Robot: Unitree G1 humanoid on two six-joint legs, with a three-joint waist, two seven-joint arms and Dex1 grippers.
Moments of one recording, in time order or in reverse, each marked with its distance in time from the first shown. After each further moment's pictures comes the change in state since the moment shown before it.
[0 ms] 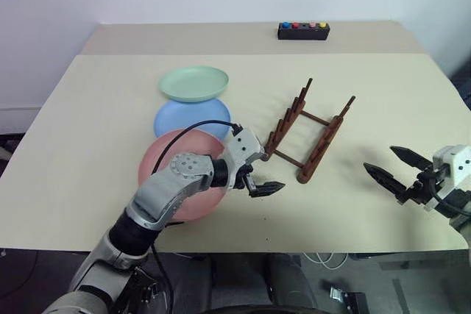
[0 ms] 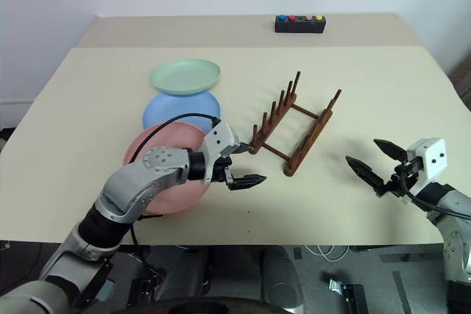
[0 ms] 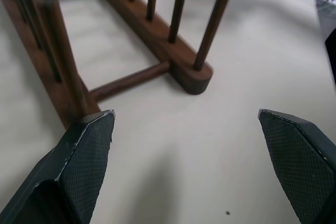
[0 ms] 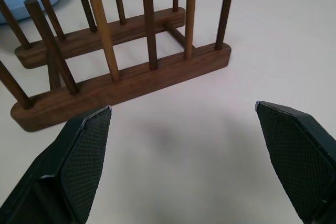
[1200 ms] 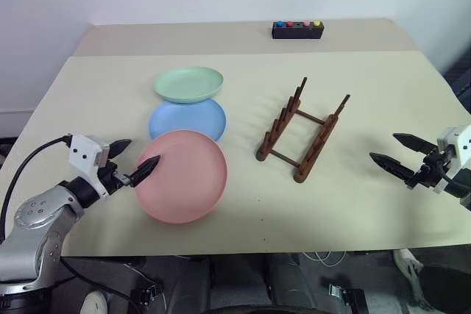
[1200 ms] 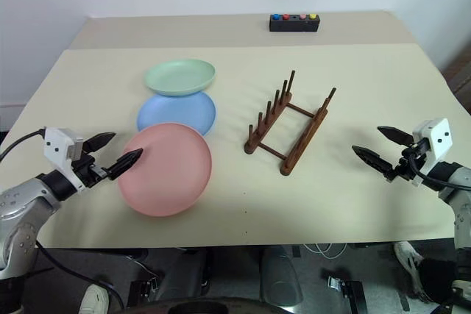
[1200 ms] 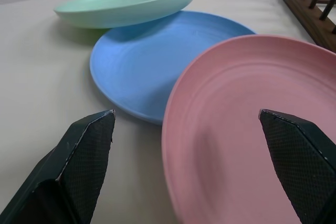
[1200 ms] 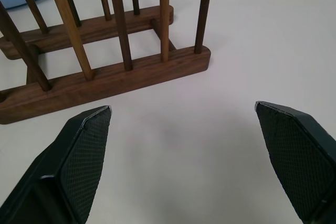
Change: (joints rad) left arm 0.630 0.295 0.790 -0.053 -0.163 -0.410 -0.005; right arm -0.191 -0.149 0.048 0.270 -0.044 -0.050 0.148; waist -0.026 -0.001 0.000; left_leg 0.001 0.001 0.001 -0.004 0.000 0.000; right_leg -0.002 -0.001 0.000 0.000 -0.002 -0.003
